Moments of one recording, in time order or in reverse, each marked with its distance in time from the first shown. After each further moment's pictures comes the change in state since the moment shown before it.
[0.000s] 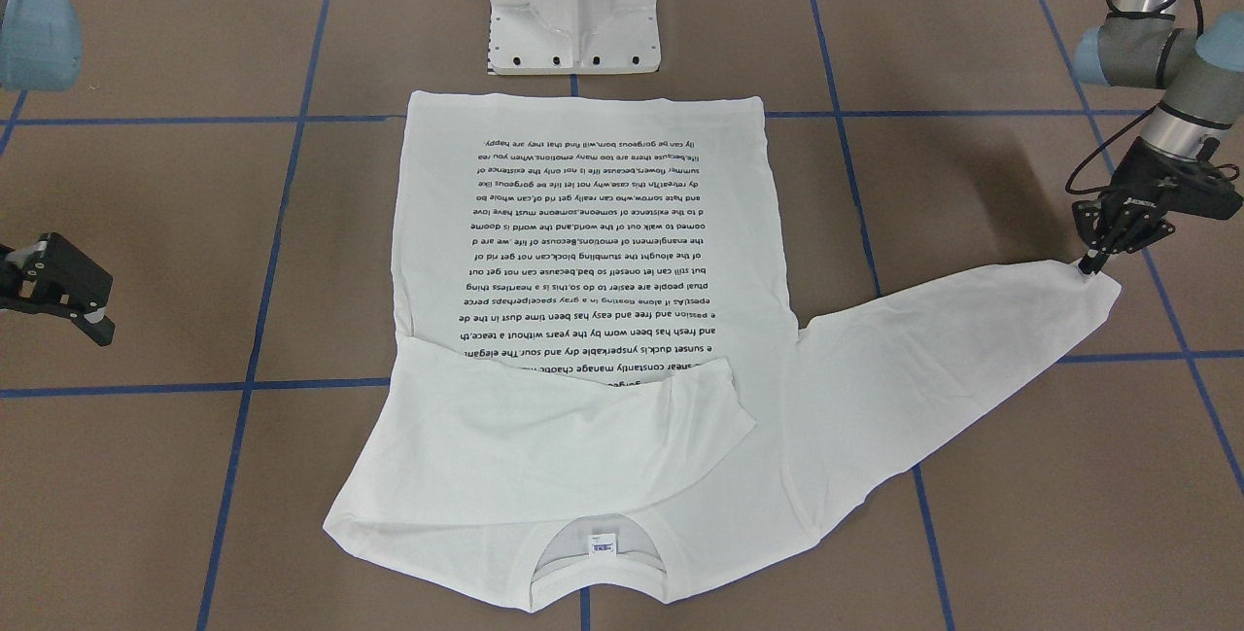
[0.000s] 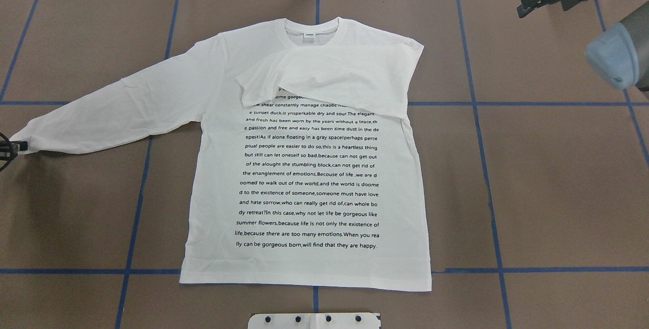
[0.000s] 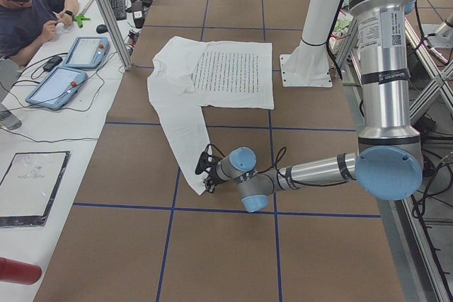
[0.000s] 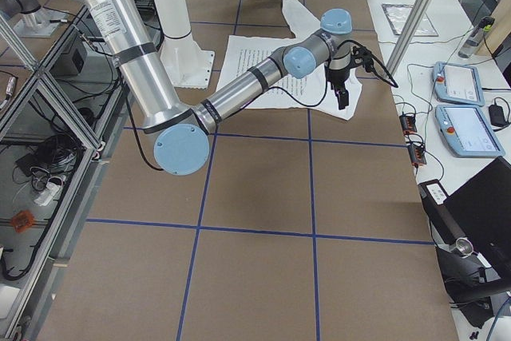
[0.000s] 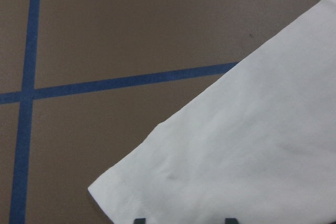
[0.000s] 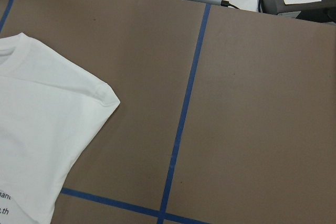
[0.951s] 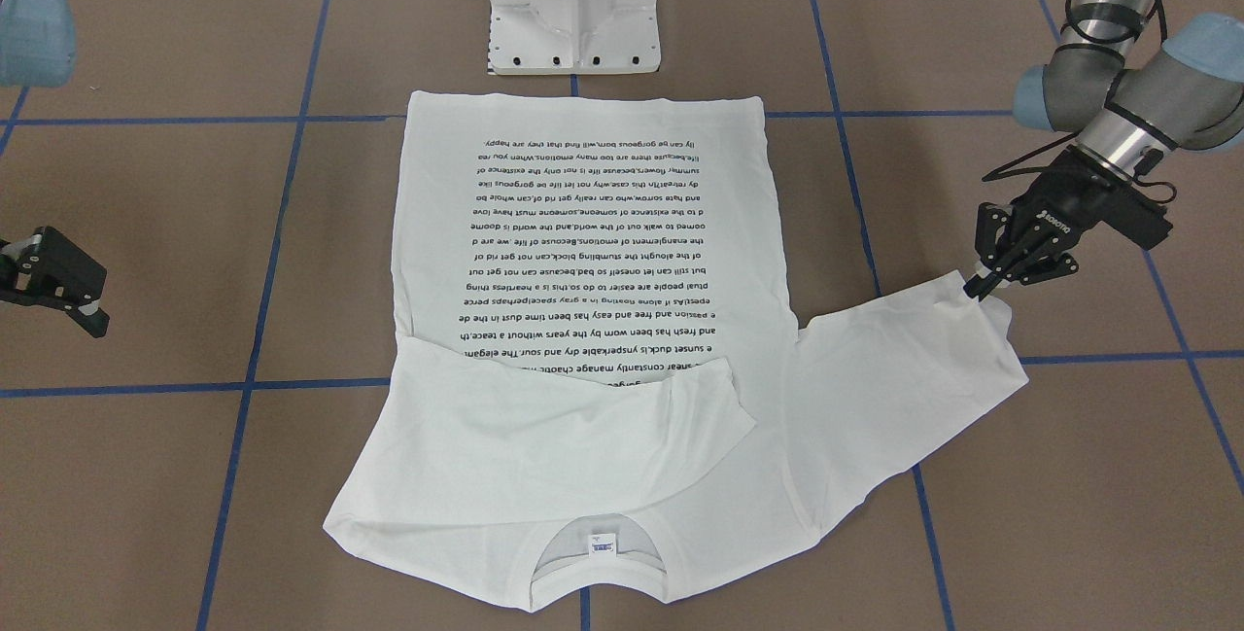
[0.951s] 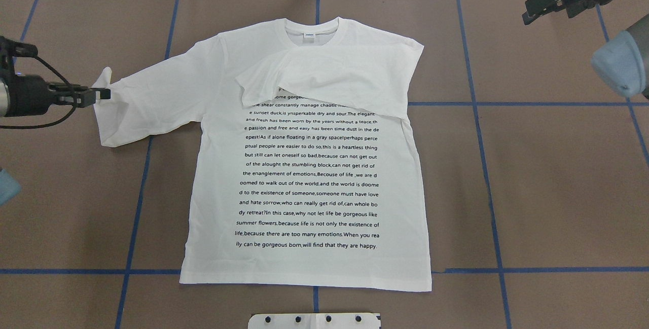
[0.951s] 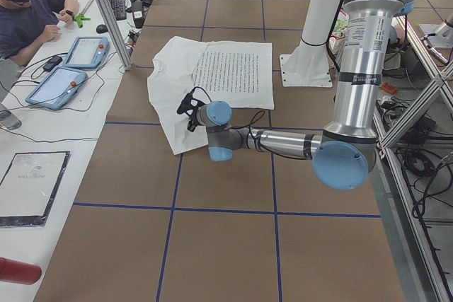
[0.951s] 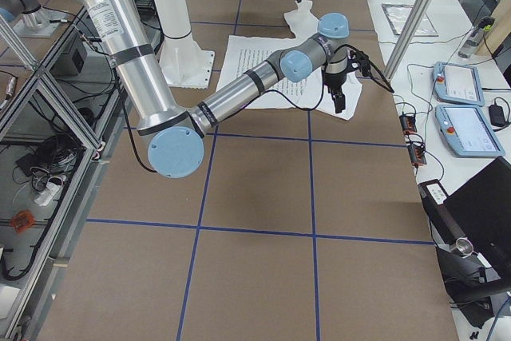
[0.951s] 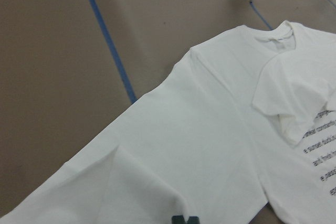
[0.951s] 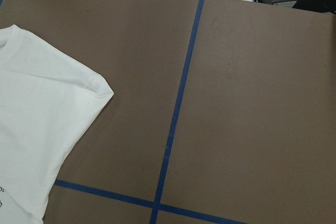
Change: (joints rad) left arm -0.024 -0.293 -0.150 0.059 -0.175 -0.112; right arm 0.000 -0.034 0.017 0.003 0.003 0.001
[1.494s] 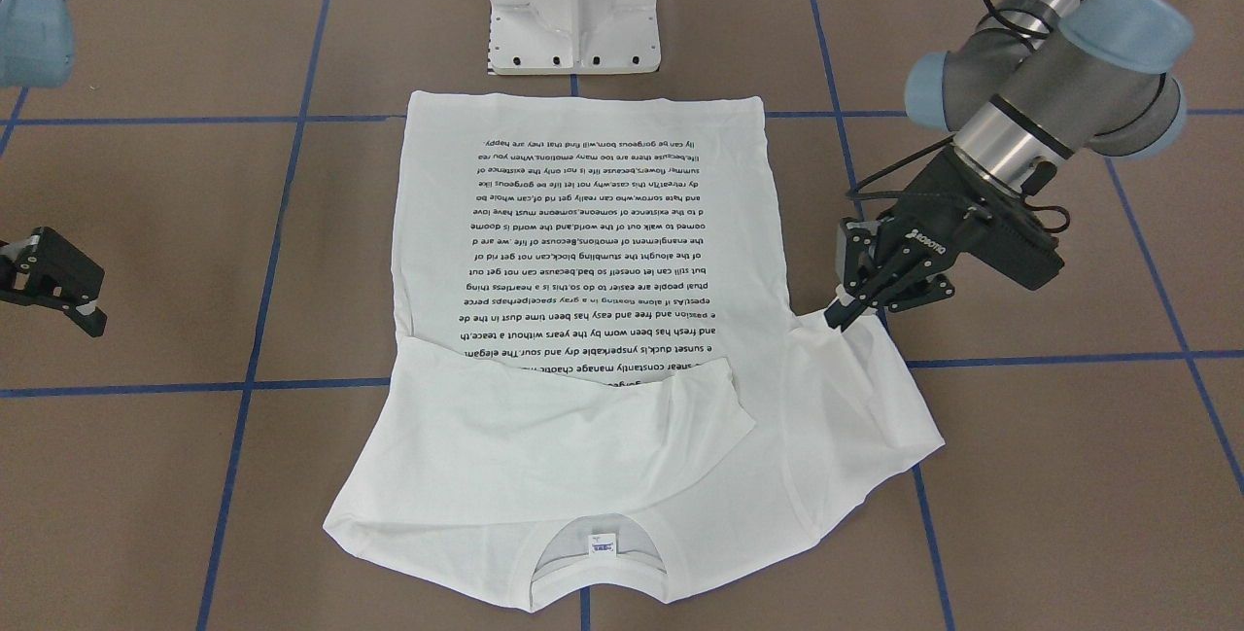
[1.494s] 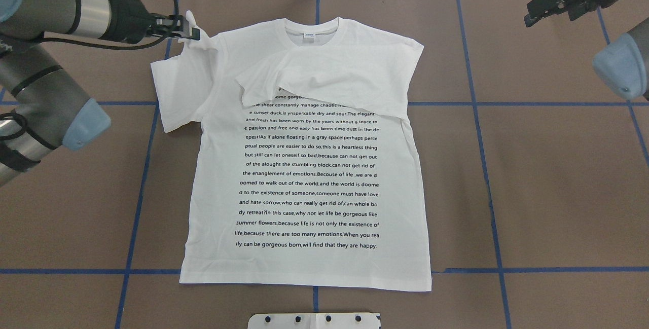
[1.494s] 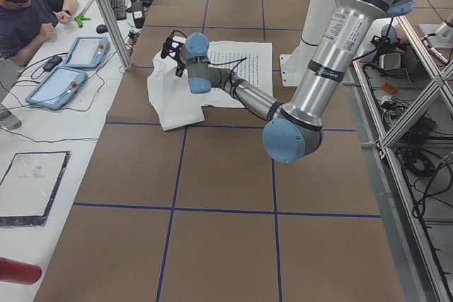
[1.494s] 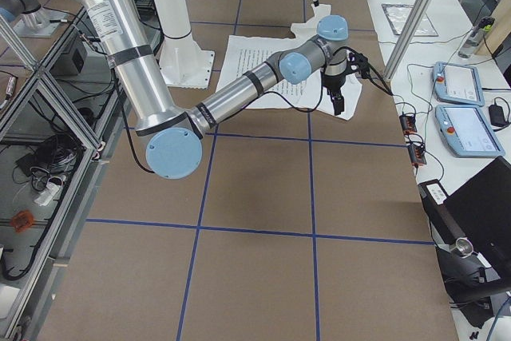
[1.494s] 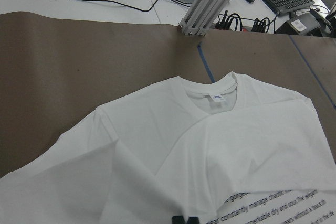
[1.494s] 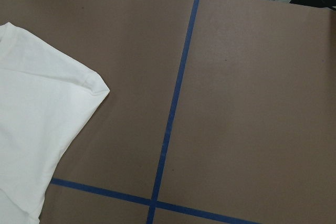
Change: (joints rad) left arm 0.018 -0.367 -0.124 0.524 -0.018 -0.175; right arm 0.000 -0.009 0.000 0.002 0.000 0.005
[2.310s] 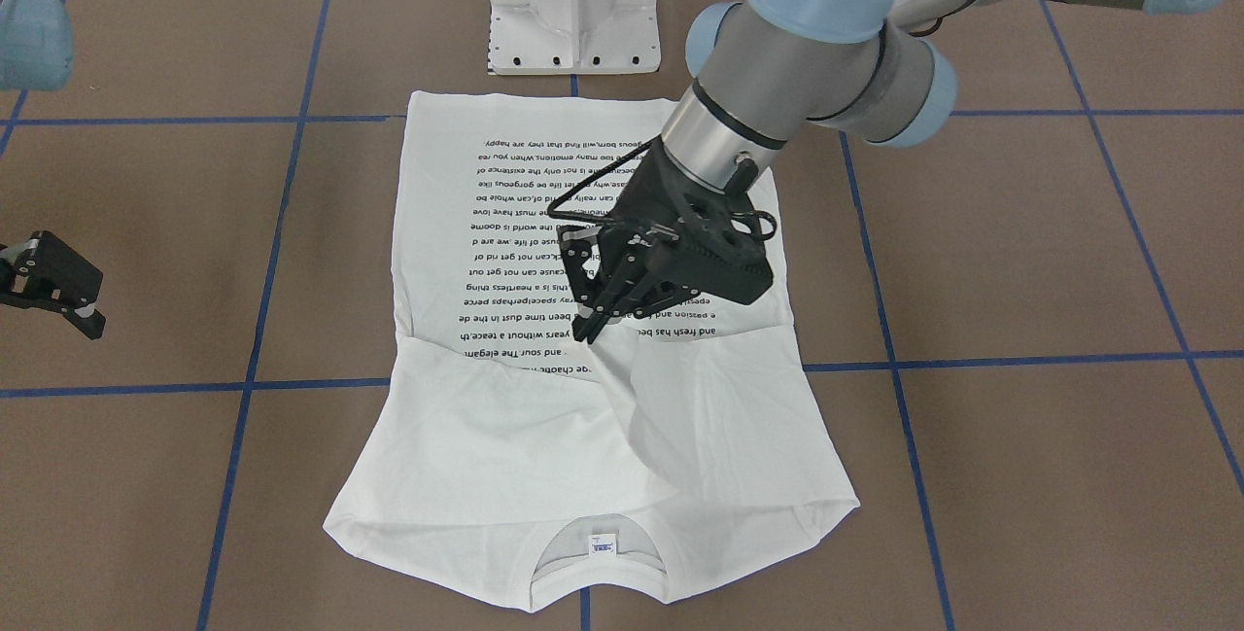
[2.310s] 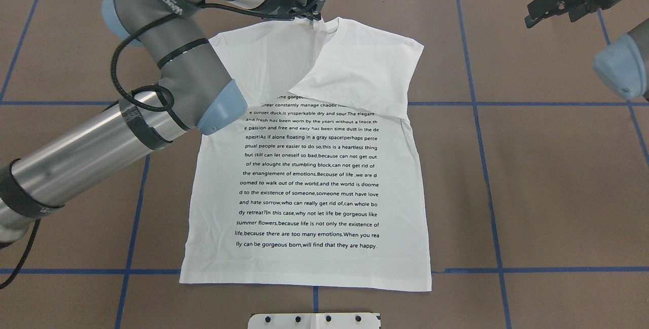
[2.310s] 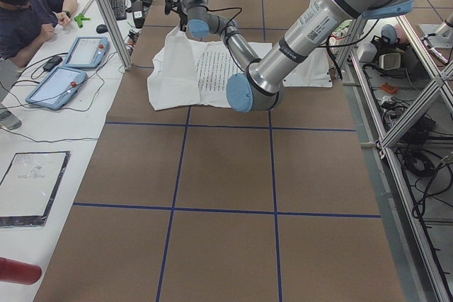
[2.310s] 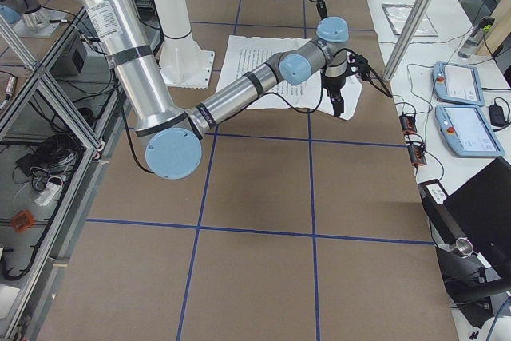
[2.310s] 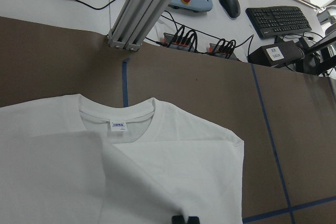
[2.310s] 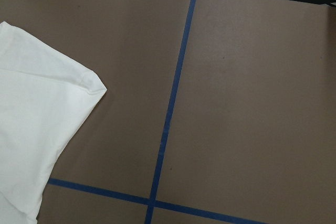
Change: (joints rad) left arm 0.191 -0.397 0.184 0.229 0.182 -0.180; right arm 0.000 -0.003 -0.004 0.000 0.000 0.006
